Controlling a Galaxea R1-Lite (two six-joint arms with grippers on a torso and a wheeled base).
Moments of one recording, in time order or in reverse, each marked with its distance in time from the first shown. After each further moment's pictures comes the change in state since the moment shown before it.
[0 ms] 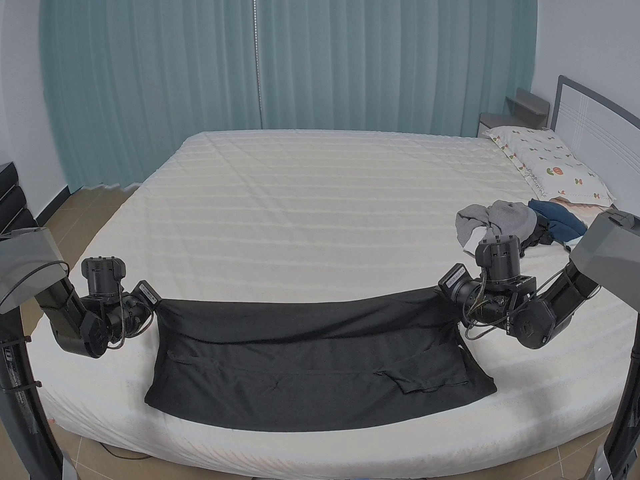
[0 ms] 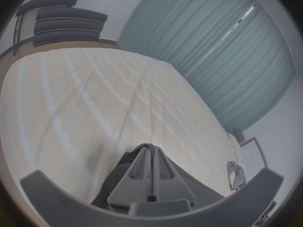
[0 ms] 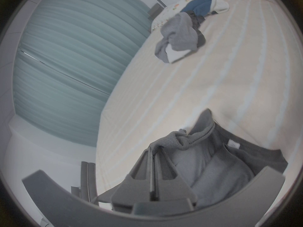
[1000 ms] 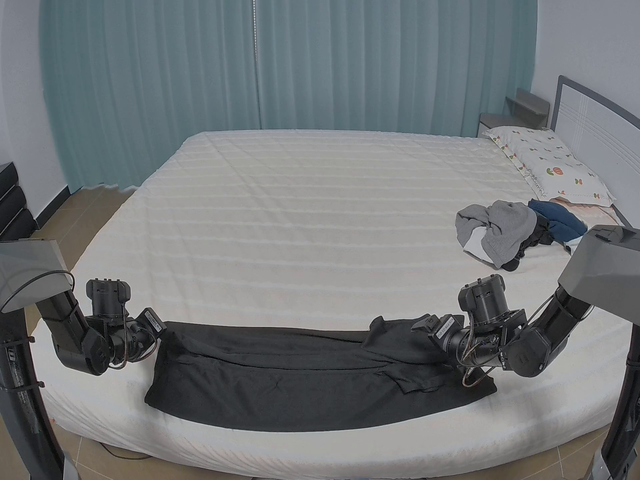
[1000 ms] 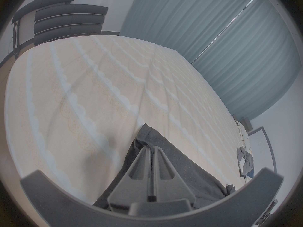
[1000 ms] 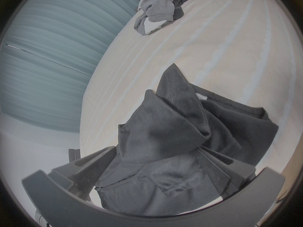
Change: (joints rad) left arm -0.013 0.020 0.113 0.005 -0.010 0.041; right arm 0.075 0.013 0.137 0.116 0.044 0.061
